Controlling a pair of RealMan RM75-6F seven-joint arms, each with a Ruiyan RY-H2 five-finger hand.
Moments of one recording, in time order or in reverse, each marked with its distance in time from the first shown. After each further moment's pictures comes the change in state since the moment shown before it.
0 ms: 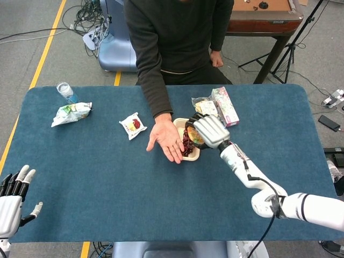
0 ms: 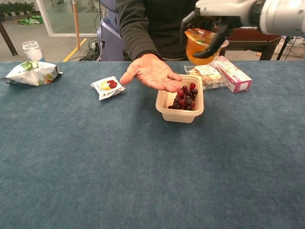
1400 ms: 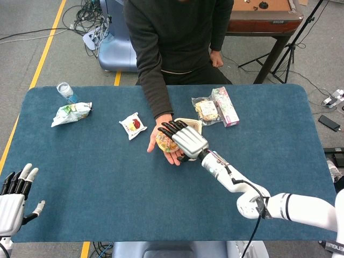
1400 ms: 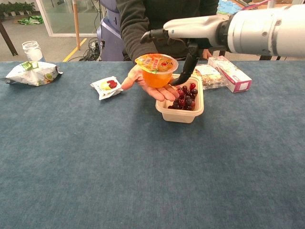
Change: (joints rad) left arm -0.012 0.000 -0.002 -0.016 -0.002 -0.004 0.018; right arm 0.033 -0.137 0.092 0.027 -0.003 -0.147 -0.115
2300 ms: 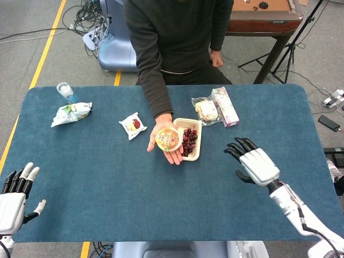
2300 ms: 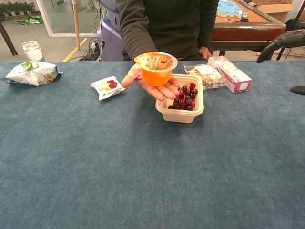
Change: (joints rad) left arm -0.011 -0.002 -0.003 0.008 -0.004 -0.009 -0.014; right arm -0.524 0.354 -0.157 -0.227 -0.489 0.284 0.215
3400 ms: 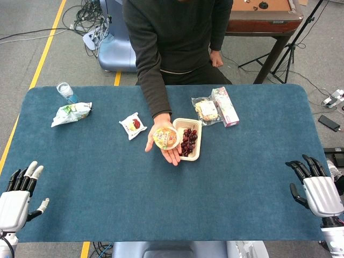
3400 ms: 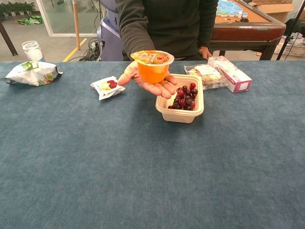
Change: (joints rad) left arm -0.017 -0.013 -0.006 -0.003 -0.007 -0.023 0.017; right arm -0.388 -0.022 -0.131 0.184 -0.091 0.479 0.117
